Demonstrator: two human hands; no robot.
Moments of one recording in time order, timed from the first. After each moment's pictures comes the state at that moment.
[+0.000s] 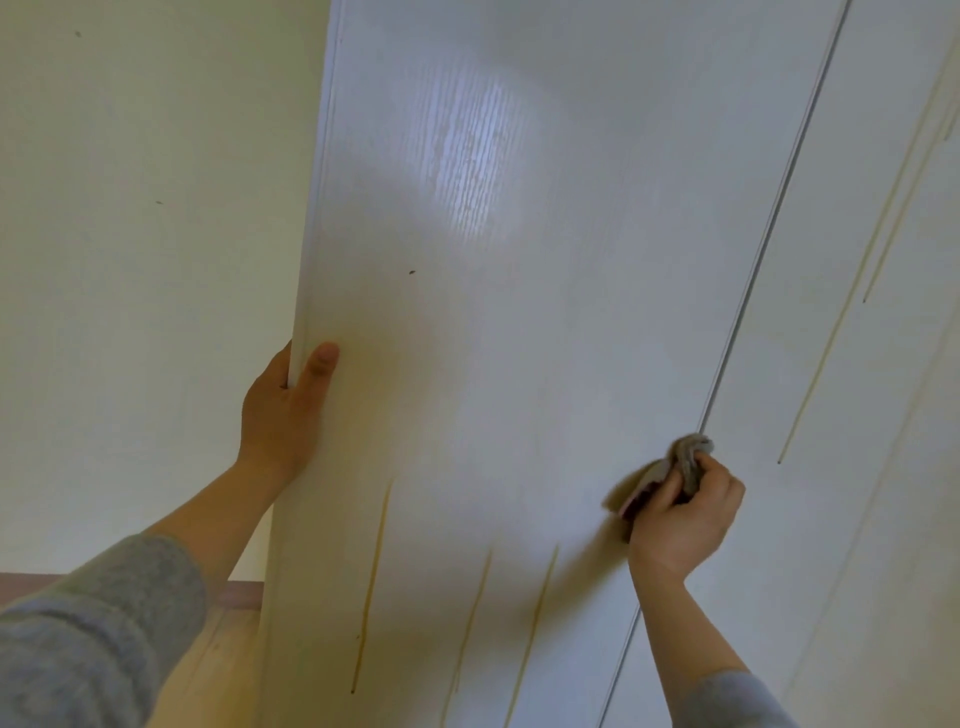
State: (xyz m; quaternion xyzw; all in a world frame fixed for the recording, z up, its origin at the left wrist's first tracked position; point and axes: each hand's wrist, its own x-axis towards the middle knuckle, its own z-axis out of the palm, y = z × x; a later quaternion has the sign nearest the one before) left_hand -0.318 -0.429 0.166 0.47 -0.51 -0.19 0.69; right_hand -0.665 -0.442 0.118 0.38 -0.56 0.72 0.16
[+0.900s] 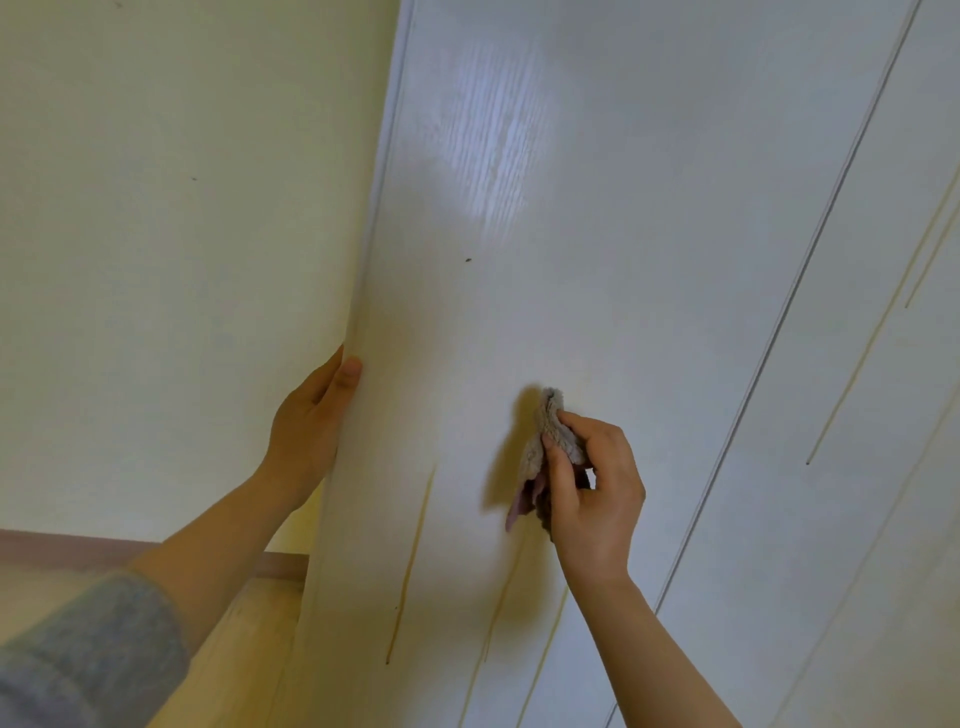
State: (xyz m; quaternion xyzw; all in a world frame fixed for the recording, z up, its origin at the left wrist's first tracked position) left_hand -0.296 -0.404 0.138 0.42 -0.52 -0.30 0.68; right_hand -0.541 -0.376 0.132 0.64 -0.38 0.66 0.08
